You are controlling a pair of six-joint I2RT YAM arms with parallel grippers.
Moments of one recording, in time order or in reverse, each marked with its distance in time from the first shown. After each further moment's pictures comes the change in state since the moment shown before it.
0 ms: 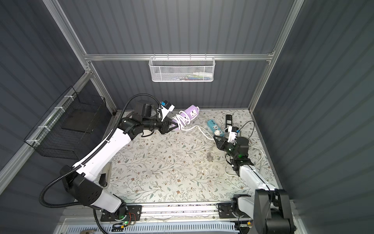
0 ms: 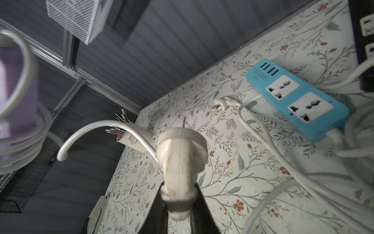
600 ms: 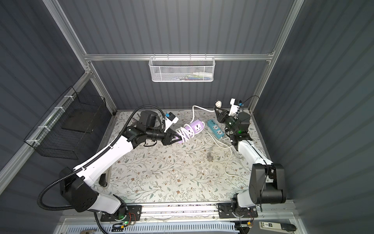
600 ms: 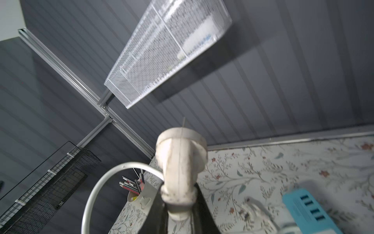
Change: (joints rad) left arm -0.052 -0.066 -0.243 0.063 0.090 -0.074; right arm 0.007 0.217 0.527 0.056 0.017 0.006
